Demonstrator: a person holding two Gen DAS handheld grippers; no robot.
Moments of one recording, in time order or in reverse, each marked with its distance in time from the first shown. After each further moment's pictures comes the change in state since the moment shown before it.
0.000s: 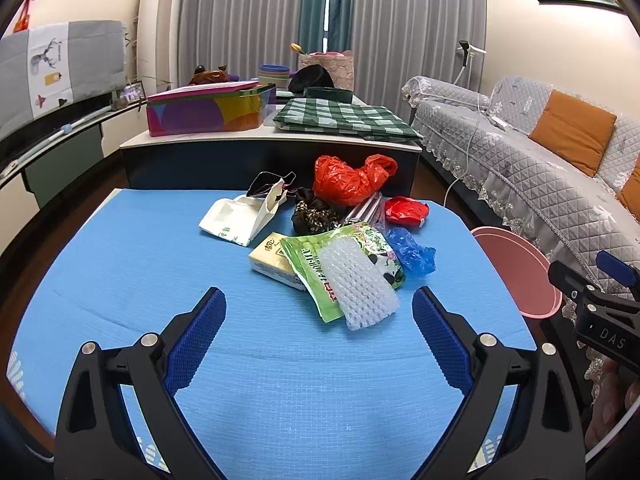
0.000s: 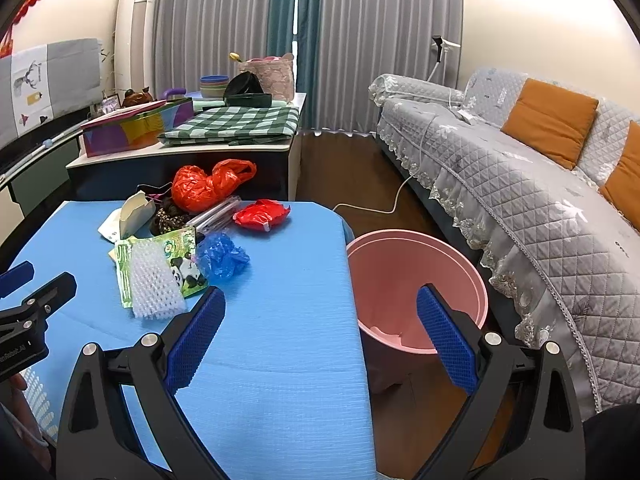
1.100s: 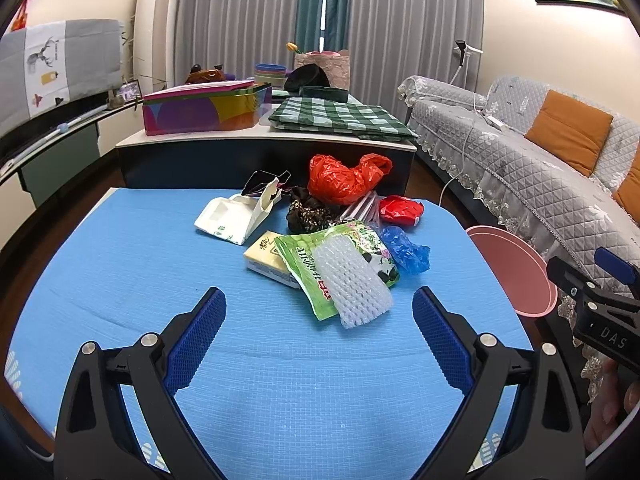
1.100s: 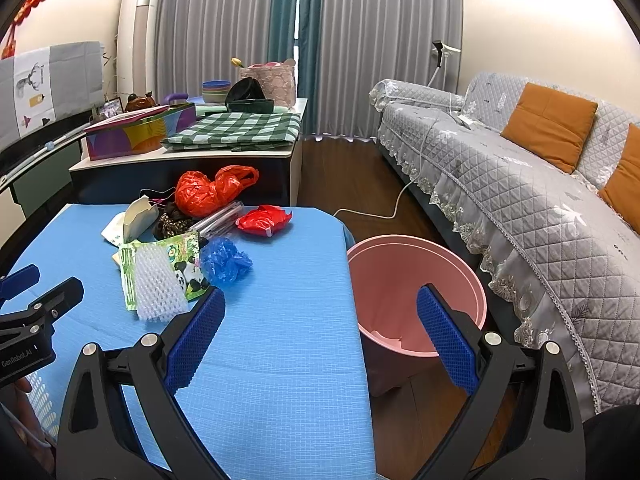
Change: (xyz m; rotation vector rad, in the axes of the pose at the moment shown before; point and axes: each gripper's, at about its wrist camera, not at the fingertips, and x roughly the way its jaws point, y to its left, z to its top) left arm 0.000 -0.005 -0.001 0.005 0.004 -0.008; right arm -0.005 0.001 0.001 -0.001 -0.014 0.000
